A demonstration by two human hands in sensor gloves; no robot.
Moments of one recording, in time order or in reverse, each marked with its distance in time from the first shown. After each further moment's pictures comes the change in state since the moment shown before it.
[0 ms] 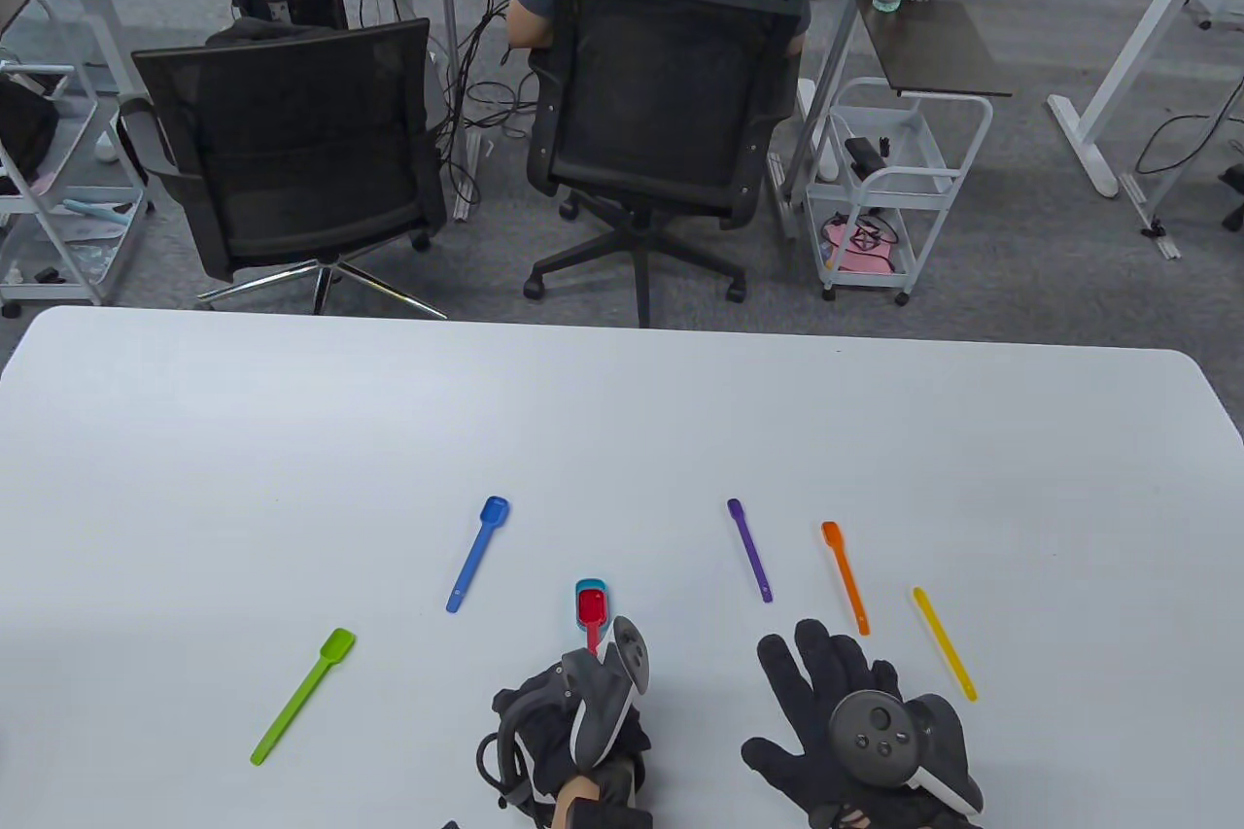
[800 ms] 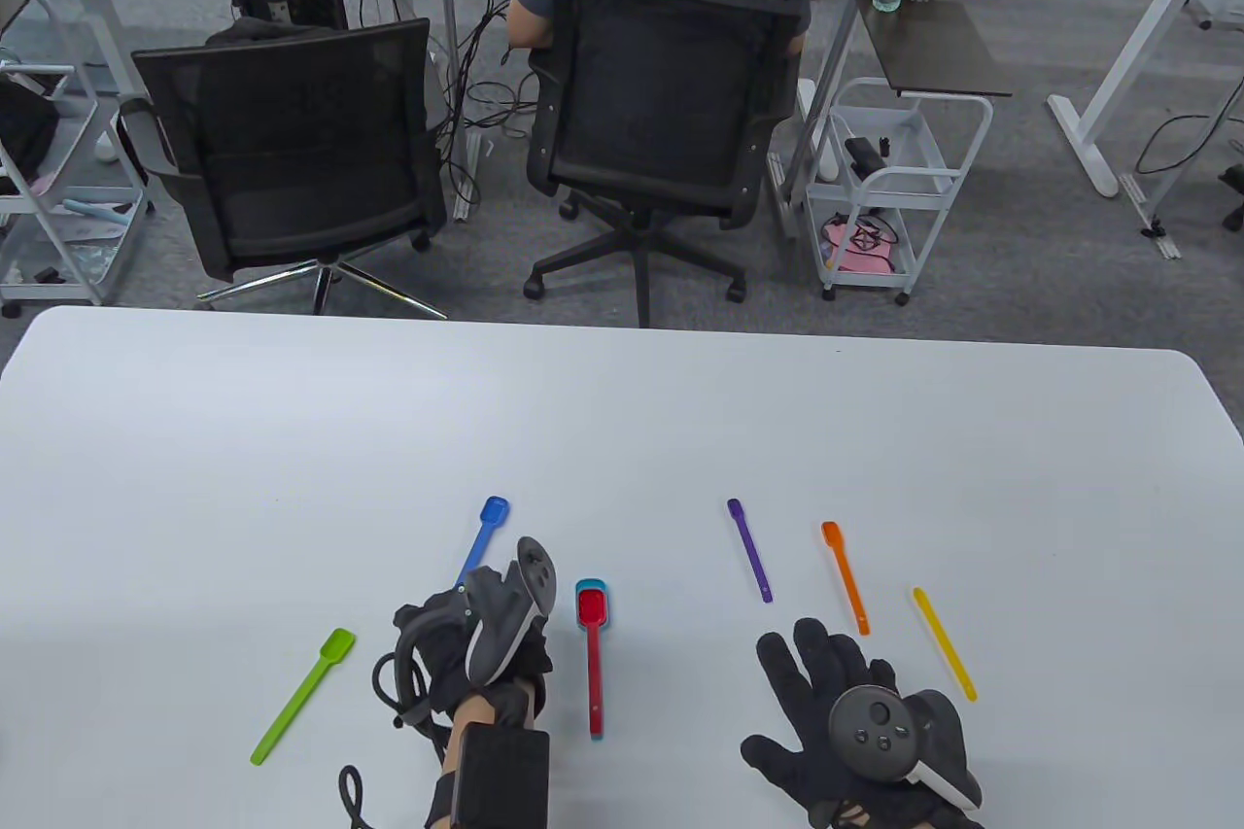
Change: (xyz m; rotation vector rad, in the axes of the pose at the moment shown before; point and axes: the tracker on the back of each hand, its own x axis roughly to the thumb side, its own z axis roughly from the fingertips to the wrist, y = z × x) left_hand -0.067 0.075 -0.069 0.028 0.004 -0.027; right_hand -0.002 0.000 -0.003 0.011 0.004 -0.011
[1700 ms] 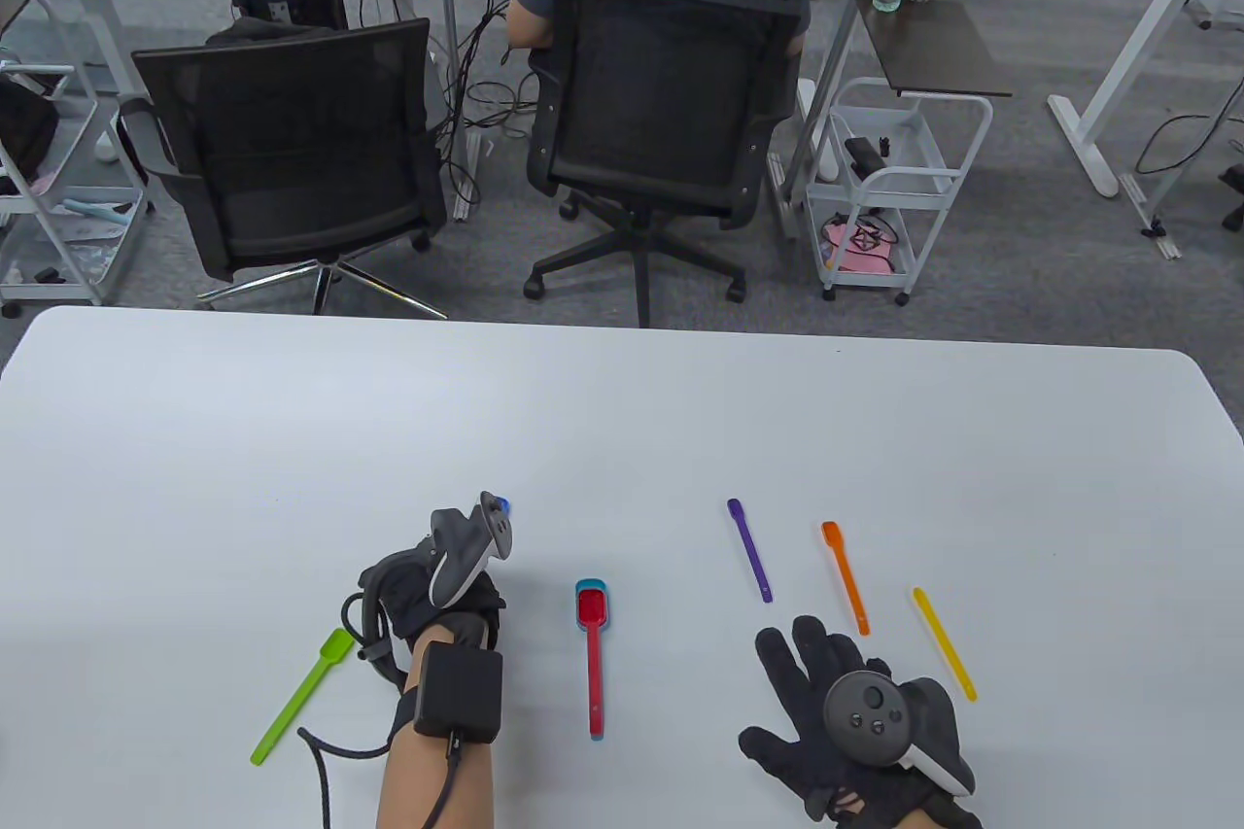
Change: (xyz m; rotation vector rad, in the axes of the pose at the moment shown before) left_hand 0.006 -0.060 -0.096 -0.148 -0.001 -0.120; right_hand -0.002 0.001 -0.007 0.033 0.037 -0.010
